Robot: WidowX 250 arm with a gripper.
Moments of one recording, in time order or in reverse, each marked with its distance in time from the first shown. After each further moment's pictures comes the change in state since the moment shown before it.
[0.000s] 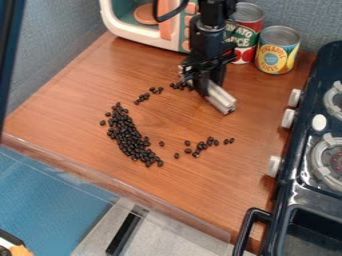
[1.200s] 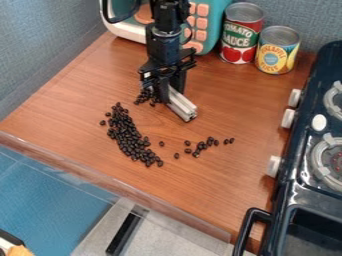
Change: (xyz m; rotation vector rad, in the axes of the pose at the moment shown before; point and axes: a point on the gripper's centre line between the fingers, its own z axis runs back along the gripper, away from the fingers) arm 0.025 0.053 0.000 0.006 0.012 0.058
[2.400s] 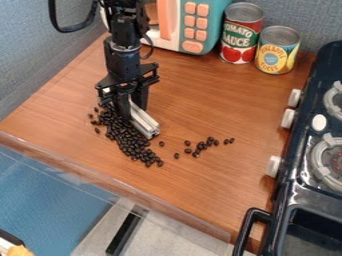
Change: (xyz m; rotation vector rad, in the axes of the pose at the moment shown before) arm 0.006 0.063 -0.003 0.050 -0.006 0.036
